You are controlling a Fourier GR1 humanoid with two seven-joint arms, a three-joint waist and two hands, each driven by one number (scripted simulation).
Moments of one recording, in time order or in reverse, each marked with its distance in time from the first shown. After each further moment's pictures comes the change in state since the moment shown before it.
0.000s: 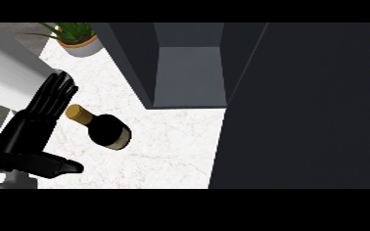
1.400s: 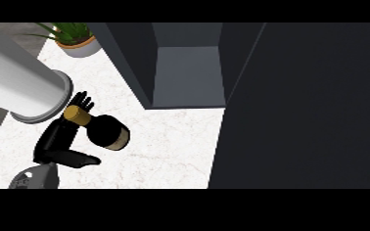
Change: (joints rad) left arm -0.144 0.026 0.029 0.701 -0.234 -0.083 -0.470; right arm -0.049 -0.087 0.068 0.000 0.028 -0.110 0.017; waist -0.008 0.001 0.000
